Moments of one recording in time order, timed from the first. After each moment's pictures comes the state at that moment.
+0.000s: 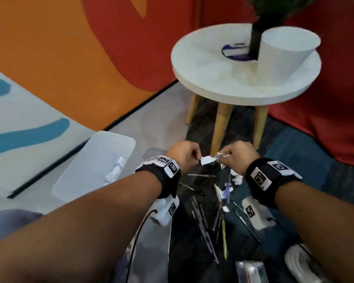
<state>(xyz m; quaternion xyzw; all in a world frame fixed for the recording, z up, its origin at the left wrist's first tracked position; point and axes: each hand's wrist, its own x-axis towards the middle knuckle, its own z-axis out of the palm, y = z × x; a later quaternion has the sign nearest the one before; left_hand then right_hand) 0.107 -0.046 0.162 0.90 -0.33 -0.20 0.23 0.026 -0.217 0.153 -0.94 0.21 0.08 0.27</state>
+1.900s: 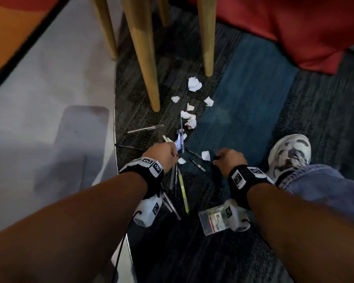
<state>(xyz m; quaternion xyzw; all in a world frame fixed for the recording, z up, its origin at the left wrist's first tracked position) 0.047 -0.149 -0.059 0.85 -0.33 -0.42 0.05 -0.115 -0.306 -0.097 -0.77 0.49 0.25 0.32</state>
